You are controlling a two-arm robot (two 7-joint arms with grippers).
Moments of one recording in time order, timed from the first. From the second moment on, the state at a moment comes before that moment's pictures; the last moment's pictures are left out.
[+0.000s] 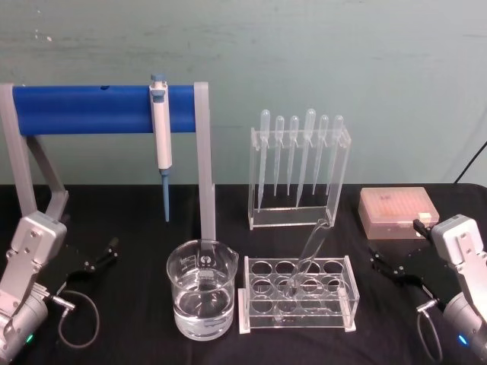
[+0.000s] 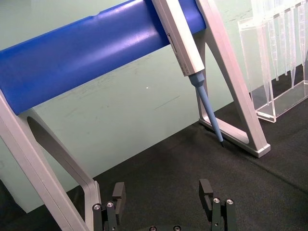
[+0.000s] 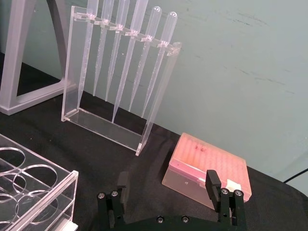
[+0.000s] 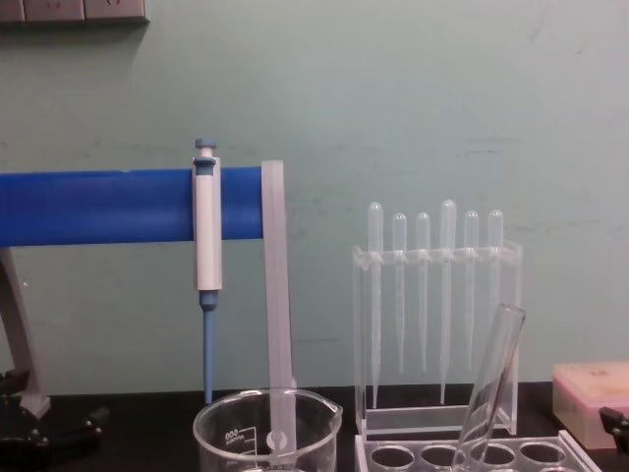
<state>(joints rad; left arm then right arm) -0.20 0.60 0.45 -1.41 -0.25 -0.12 0.03 0.20 0.60 -0.45 -1.41 0.25 -0.12 -0.03</state>
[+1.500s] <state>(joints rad) -0.20 0.60 0.45 -1.41 -0.25 -0.12 0.03 0.20 0.60 -0.45 -1.41 0.25 -0.12 -0.03</state>
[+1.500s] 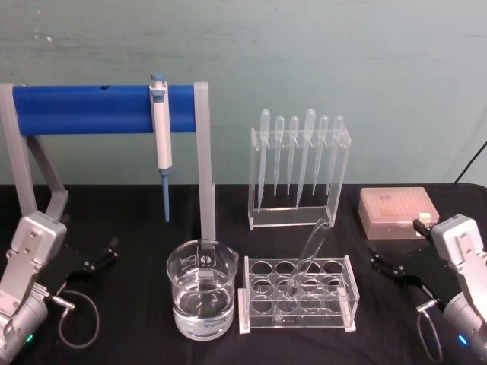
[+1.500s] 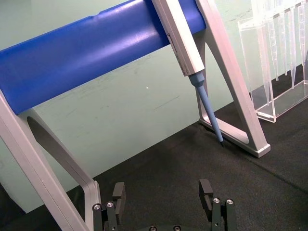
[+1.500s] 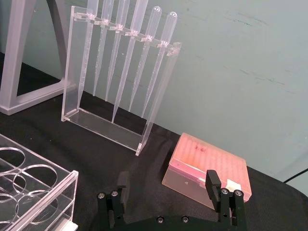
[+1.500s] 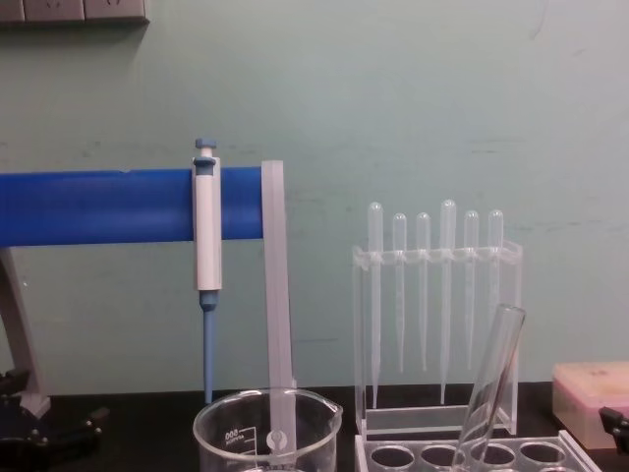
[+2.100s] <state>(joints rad) -0.20 0.60 0.45 -1.41 -0.25 -0.12 0.03 0.20 0.60 -0.45 -1.41 0.25 -0.12 -0.03</state>
